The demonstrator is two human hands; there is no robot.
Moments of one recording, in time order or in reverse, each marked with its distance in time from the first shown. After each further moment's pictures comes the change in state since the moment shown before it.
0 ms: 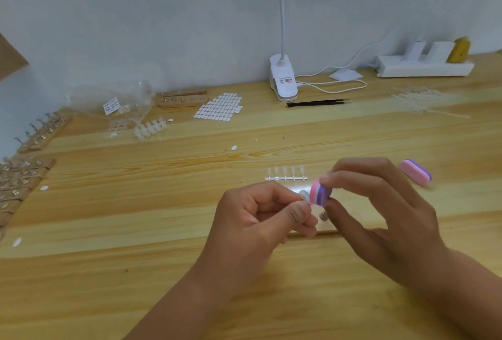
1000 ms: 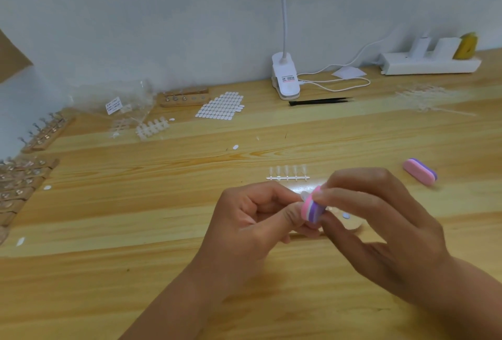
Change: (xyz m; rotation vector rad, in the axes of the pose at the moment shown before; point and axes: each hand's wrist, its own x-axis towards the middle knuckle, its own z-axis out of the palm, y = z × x) left_hand 0.002 0.001 -0.003 -0.031 -0.042 0.028; right_hand -0.001 -0.008 0.000 0.008 -0.036 -0.044
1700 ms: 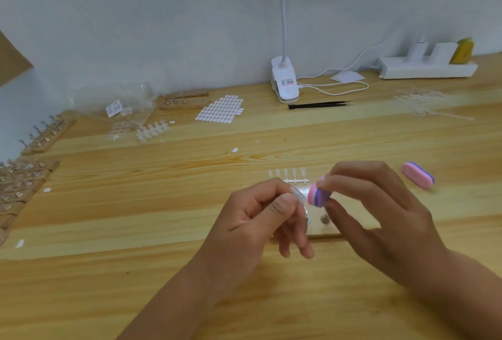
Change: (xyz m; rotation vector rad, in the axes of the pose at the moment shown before) left_hand 0.002 0.001 -0.003 -0.055 -0.135 -0.032; right_hand 0.000 0.012 -0.001 -0.037 -0.006 0.021
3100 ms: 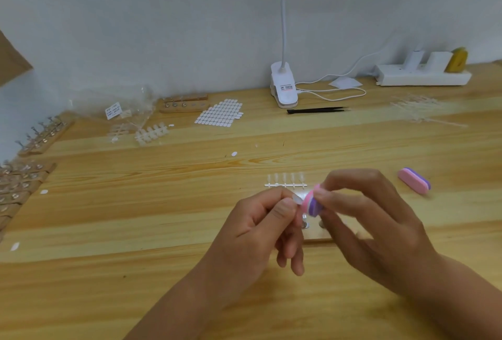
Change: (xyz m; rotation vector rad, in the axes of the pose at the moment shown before) left_hand -0.002 -0.005 0.001 0.043 -0.039 -0.044; right_hand 0.000 0.001 0.005 -0.029 0.006 -0.055
